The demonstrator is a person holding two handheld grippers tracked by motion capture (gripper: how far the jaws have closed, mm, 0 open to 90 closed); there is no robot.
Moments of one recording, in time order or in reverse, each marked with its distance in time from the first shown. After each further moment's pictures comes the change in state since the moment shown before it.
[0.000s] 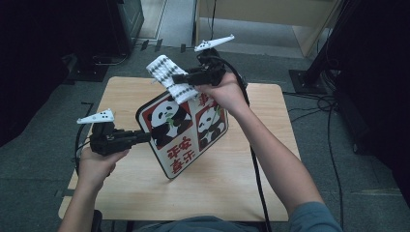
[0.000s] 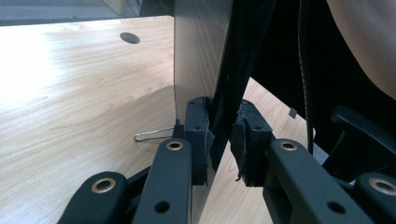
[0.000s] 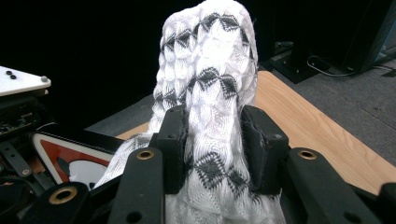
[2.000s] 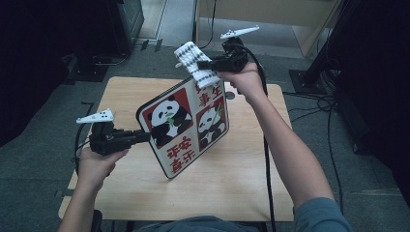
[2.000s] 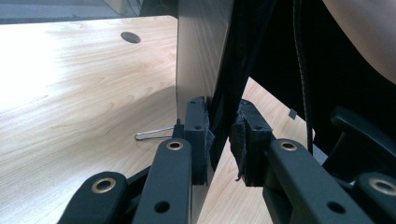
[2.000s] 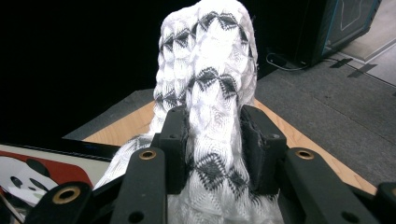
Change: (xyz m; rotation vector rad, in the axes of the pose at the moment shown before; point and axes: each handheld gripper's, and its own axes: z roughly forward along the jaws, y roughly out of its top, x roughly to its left) left arm 0.002 0.000 -0.001 0.000 -0.001 -0.013; right arm -0.060 -0.001 -0.039 -0.020 -0.127 0.060
